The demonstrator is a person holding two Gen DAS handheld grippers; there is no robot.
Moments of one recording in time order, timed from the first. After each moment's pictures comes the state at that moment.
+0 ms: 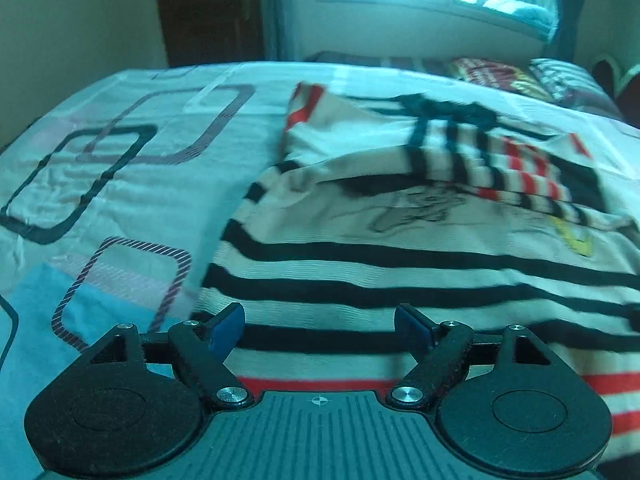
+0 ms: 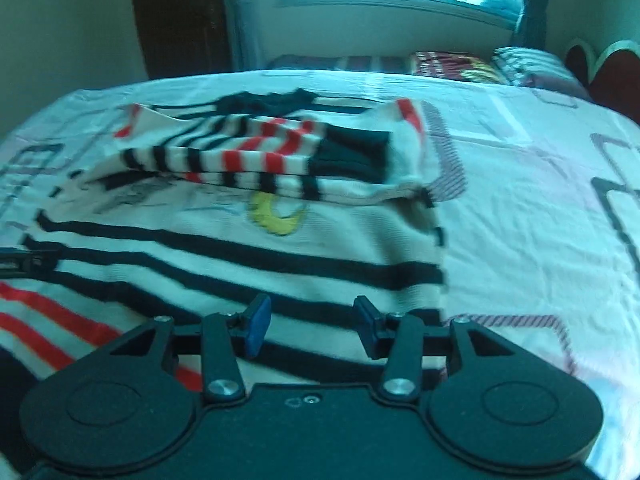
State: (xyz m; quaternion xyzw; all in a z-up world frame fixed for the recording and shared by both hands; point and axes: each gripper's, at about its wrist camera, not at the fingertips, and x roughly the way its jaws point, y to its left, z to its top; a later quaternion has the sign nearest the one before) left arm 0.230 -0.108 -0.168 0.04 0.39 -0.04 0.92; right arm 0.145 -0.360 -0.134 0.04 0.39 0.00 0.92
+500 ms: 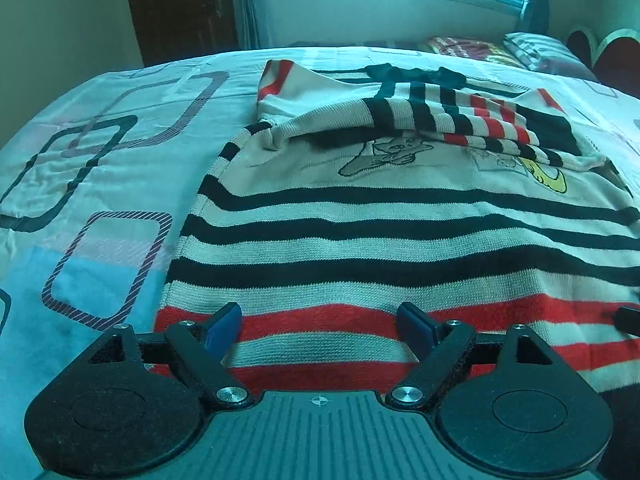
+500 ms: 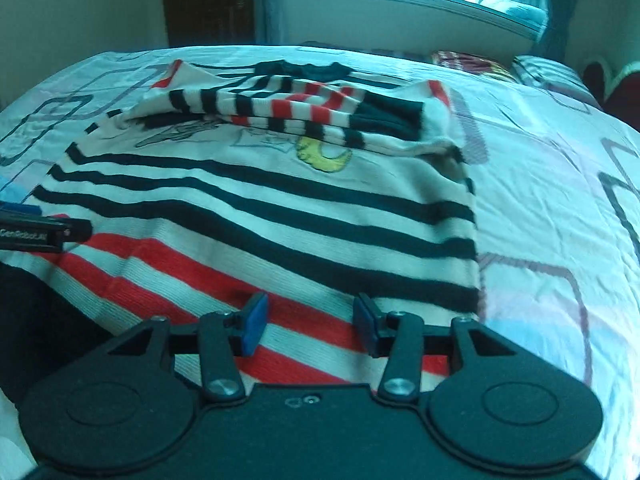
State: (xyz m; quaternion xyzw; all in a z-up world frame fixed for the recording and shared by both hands) left arm 0.200 -0.106 -0.187 0.07 0.41 -0.07 0.91; right arm 0.103 -0.340 -0.152 -0.01 0.41 -0.03 0.91
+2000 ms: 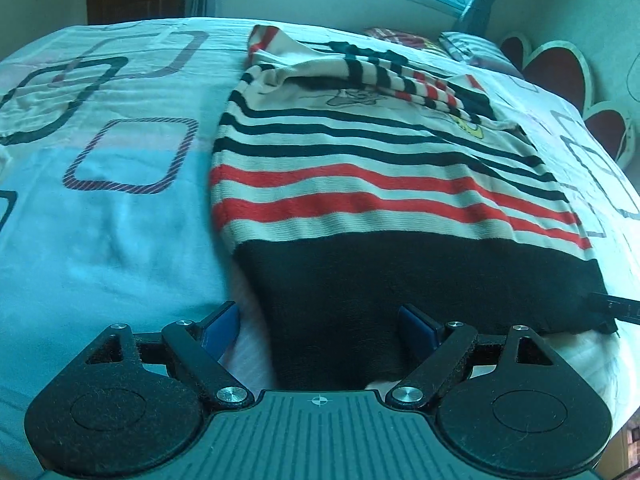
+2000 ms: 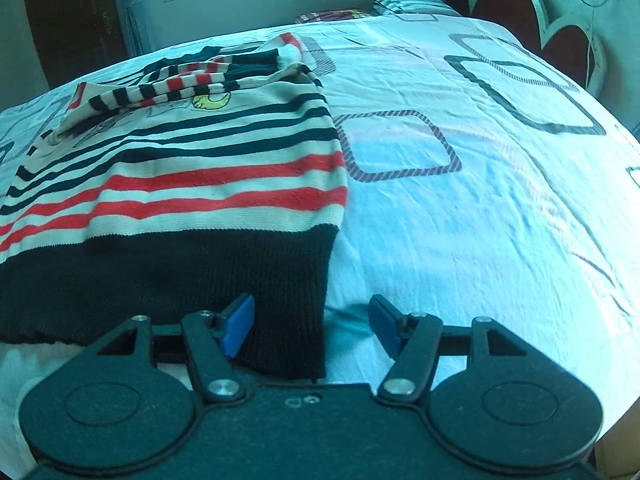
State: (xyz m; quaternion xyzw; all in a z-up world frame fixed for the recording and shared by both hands) left arm 0.115 -0.011 -0.187 0.00 0.44 -0.20 0.88; right arm -0.011 -0.328 -0.153 0.12 0.42 -0.20 0.88
